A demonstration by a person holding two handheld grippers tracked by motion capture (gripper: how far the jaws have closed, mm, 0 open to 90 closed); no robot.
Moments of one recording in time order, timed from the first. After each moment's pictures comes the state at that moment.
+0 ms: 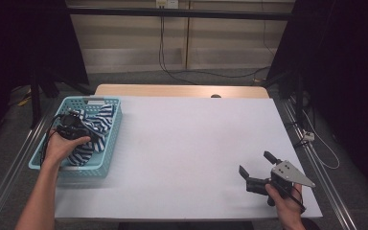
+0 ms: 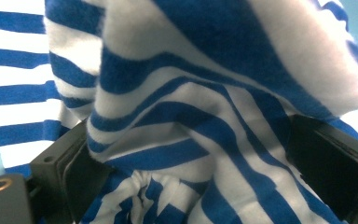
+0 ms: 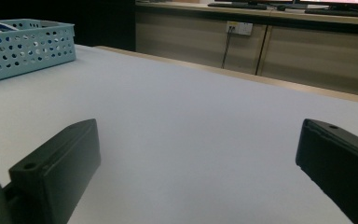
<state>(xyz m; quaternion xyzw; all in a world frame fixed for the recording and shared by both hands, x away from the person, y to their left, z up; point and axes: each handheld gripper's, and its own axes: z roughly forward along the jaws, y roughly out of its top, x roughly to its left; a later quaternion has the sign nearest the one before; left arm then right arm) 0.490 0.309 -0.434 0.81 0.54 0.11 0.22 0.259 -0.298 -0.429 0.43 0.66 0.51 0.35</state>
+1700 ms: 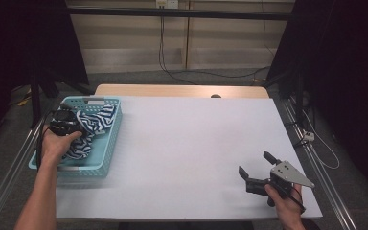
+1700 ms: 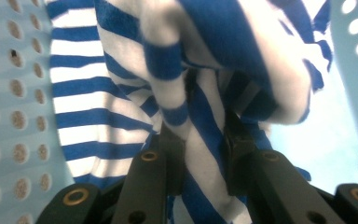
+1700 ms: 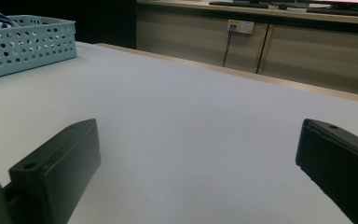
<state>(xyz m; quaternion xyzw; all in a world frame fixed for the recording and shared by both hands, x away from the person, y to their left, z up) 0.486 0.316 -0.404 0.78 0.59 0.12 0.20 0.258 -0.297 -0.430 0.42 0.66 0.51 0.35</state>
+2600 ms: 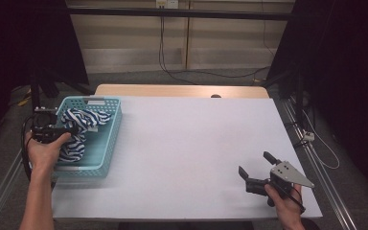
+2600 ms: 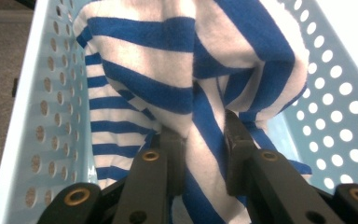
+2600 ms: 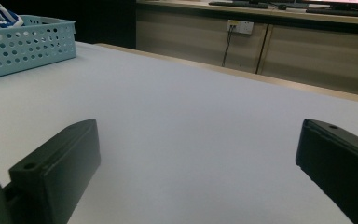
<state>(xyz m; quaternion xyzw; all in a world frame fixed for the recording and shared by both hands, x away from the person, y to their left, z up) 0.438 0.330 -0.375 0.71 0.60 0.16 0.33 0.258 -0.297 -0.430 0.42 0.66 0.51 0.35</state>
